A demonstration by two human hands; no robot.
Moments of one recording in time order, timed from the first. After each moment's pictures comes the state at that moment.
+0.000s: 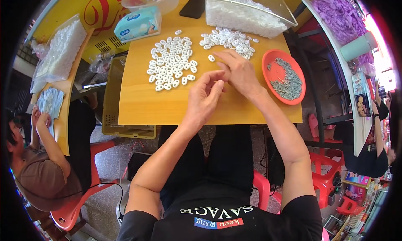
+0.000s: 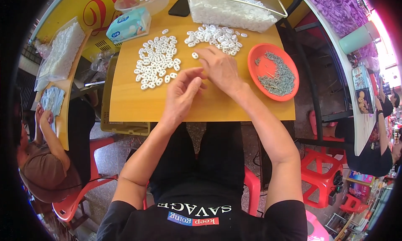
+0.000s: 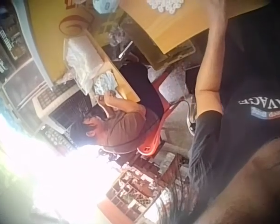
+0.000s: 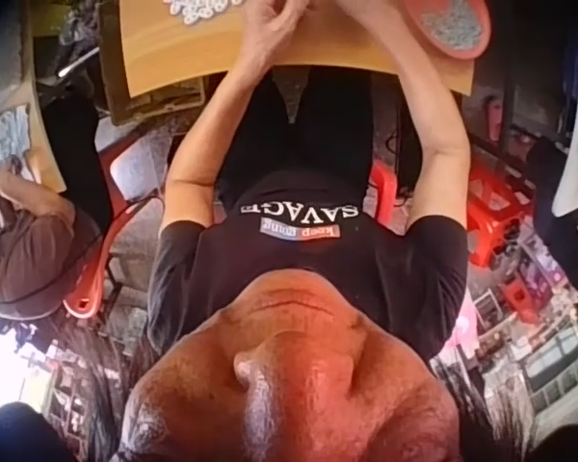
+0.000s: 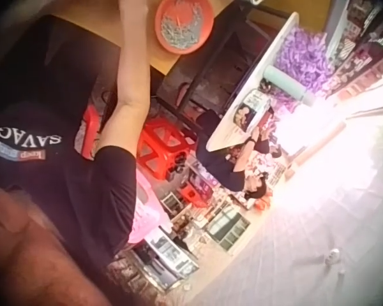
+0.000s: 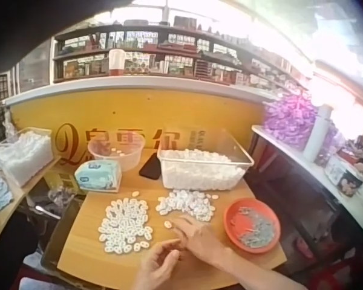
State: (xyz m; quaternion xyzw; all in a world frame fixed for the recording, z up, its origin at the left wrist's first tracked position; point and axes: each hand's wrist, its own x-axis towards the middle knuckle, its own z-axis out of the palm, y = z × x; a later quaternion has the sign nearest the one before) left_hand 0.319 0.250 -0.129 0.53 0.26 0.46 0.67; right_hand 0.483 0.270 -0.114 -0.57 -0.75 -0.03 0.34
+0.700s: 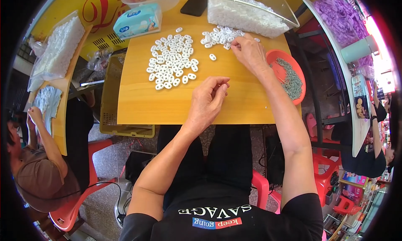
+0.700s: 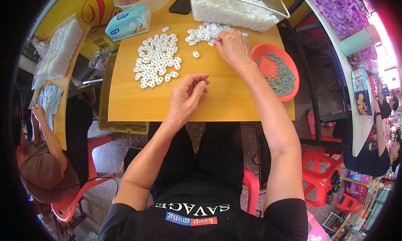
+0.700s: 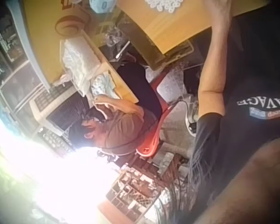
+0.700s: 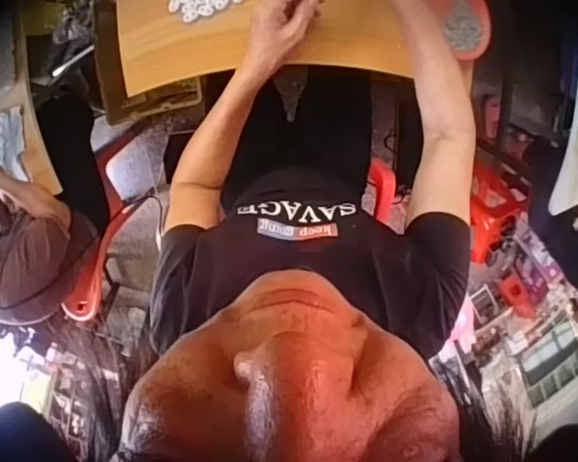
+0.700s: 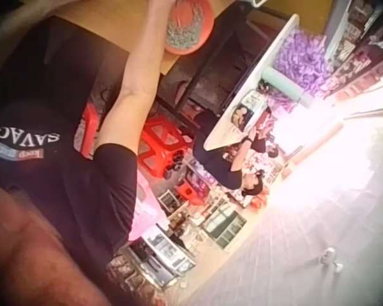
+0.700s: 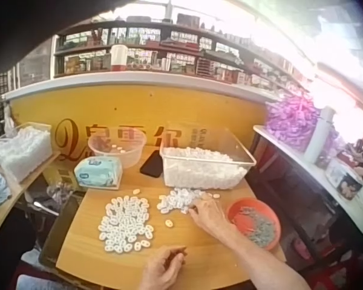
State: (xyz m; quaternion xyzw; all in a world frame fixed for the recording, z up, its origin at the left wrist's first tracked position) left_hand 0.329 0.242 -0.134 0.61 0.31 0.44 0.59; right_hand 0.536 0.309 -0.110 -0.72 -0.66 -0.05 0.18
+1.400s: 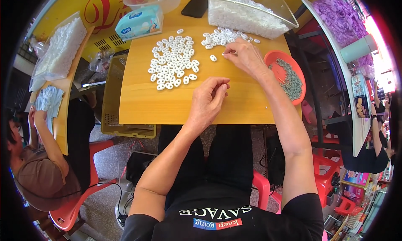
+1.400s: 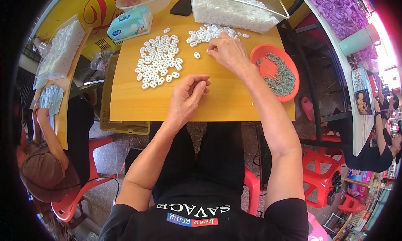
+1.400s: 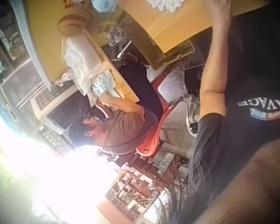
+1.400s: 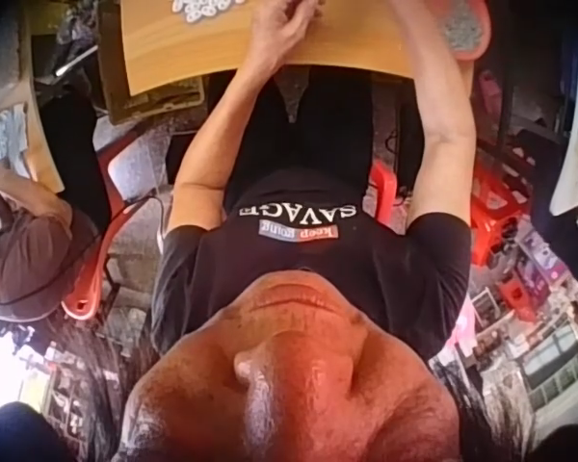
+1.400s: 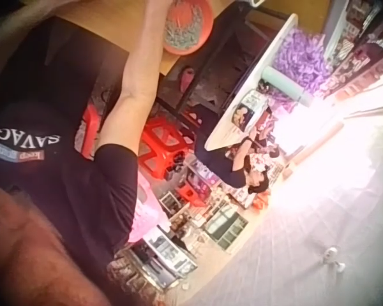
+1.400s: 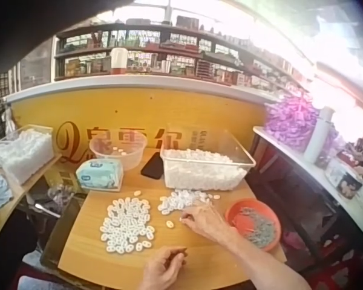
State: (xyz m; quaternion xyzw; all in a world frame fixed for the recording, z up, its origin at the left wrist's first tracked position) left_hand 0.326 0.243 -0.134 0.61 0.32 0.40 0.60; right_hand 0.525 0.299 -0.098 -0.66 -0.72 0.03 0.19
